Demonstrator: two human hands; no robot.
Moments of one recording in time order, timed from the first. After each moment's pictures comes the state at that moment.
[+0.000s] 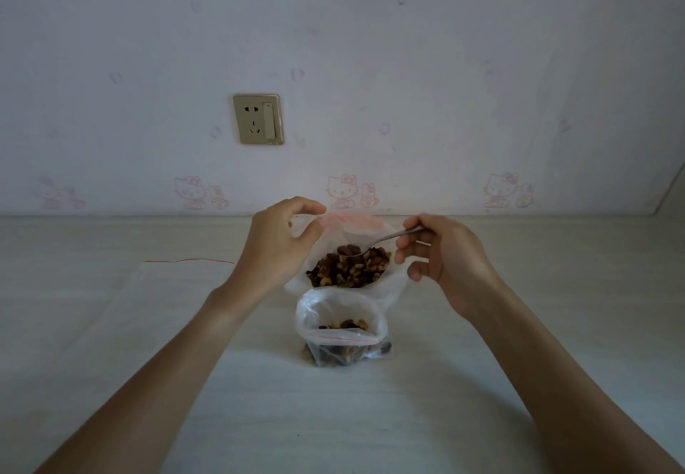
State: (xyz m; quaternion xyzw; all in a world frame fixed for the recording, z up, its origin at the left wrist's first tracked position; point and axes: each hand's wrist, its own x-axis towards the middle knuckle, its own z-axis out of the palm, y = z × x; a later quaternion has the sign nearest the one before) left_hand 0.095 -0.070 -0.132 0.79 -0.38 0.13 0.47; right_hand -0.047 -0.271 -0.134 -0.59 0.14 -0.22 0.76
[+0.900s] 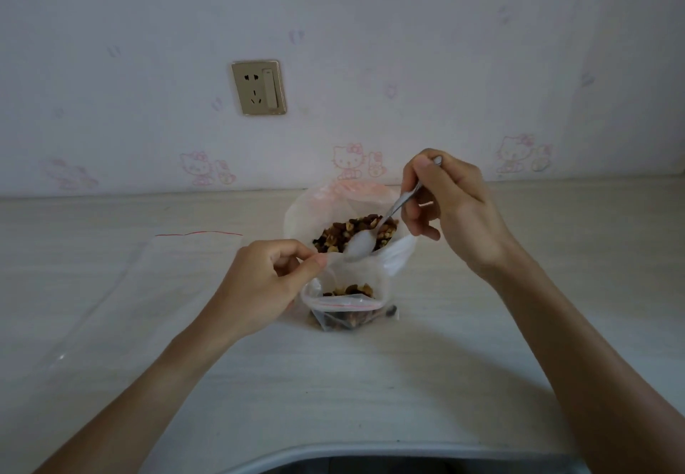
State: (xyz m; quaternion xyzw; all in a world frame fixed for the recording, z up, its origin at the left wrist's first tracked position) left_hand 0.036 -0.018 -0.161 0.81 -0.34 -0.03 0.48; right_hand -0.072 -0.248 -0.110 -0.72 -0.04 -0.30 0.62
